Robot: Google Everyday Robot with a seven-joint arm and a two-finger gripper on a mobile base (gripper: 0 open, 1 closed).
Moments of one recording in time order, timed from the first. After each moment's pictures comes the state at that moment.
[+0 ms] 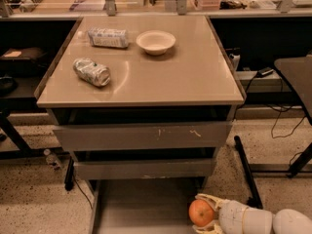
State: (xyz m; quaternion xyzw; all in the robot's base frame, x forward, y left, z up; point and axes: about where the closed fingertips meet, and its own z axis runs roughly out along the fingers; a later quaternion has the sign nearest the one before) arm 0.371 -0.147 0.533 -0.62 0.63 0.11 0.45
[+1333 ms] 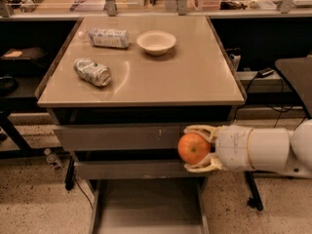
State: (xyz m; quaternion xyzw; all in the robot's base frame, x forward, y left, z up) arm 0.435 -0.101 0.784 -0.68 0.55 0.06 0.48
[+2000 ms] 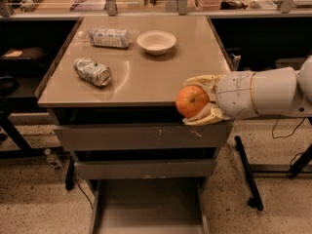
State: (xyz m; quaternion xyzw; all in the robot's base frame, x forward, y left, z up) arm 0.502 -0.094 0.883 -0.68 0.54 0.06 0.50
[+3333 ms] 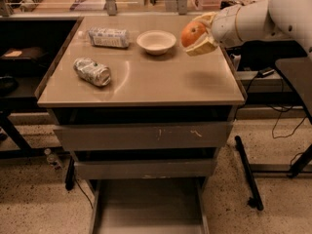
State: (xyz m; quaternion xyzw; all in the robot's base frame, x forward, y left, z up) arm 0.715 -0.128 0.938 -0.59 0.61 0.04 0.52
